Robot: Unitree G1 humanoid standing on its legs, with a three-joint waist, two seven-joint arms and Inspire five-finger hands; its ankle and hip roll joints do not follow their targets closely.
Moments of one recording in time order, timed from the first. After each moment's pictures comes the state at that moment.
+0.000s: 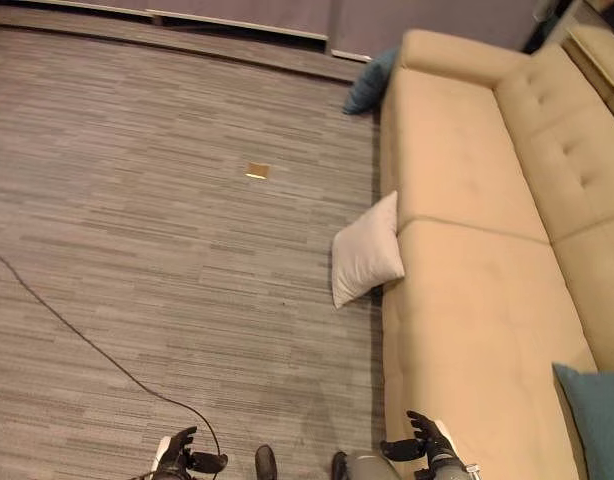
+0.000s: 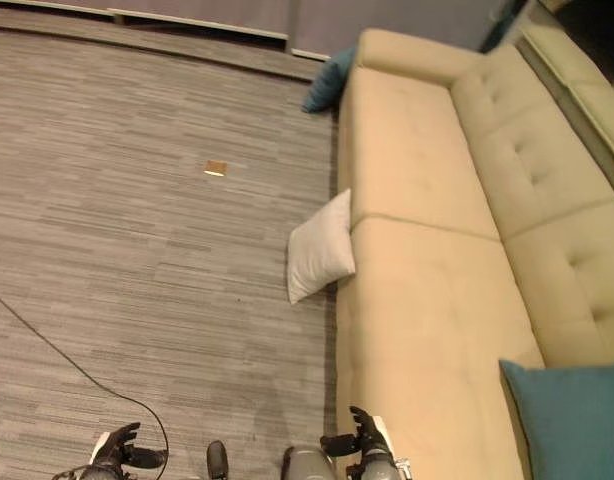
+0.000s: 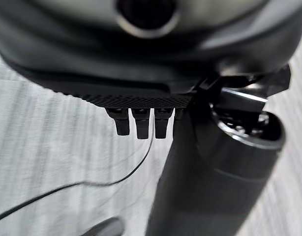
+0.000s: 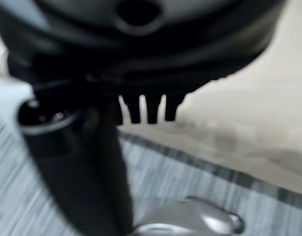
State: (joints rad) left arm -0.01 0.29 -0.13 1.16 -0.08 -0.11 0.21; right arm -0.01 -0.21 0.22 1.03 0.02 -0.09 -0.20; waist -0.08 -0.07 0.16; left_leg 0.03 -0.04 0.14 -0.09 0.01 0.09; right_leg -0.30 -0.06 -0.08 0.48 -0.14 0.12
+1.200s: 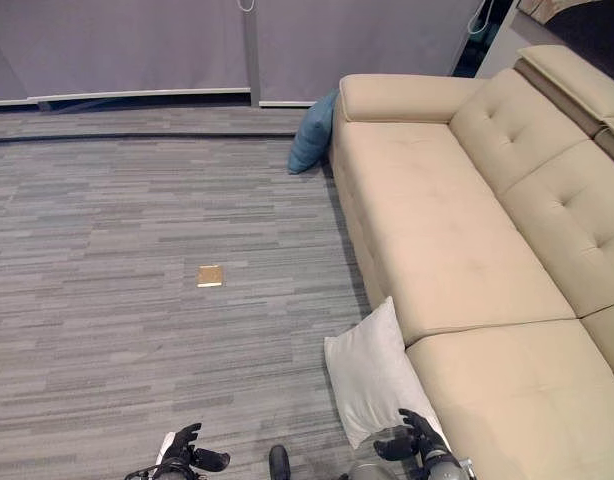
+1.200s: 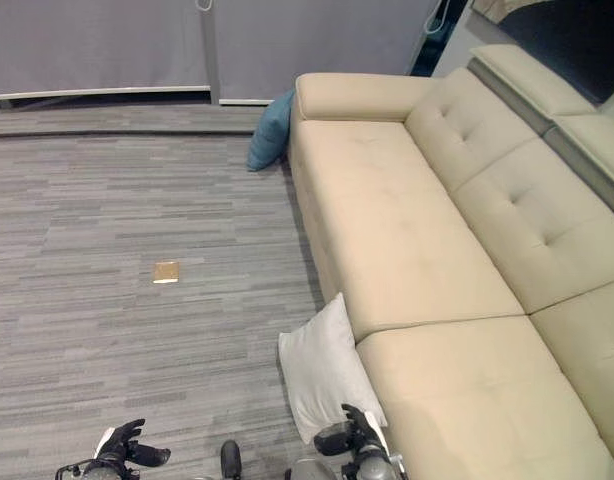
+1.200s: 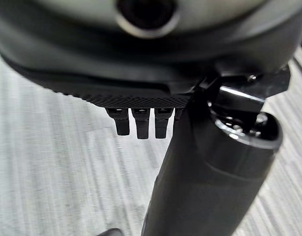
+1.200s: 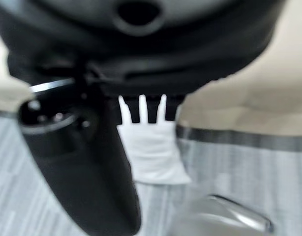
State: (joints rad) left arm -0.03 0.30 -0.16 1.17 -0.08 -0.10 0.19; right arm -0.07 -0.20 0.27 1.05 0.00 -0.08 -0.20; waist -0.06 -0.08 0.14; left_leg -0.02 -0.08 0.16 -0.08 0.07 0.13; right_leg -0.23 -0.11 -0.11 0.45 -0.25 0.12
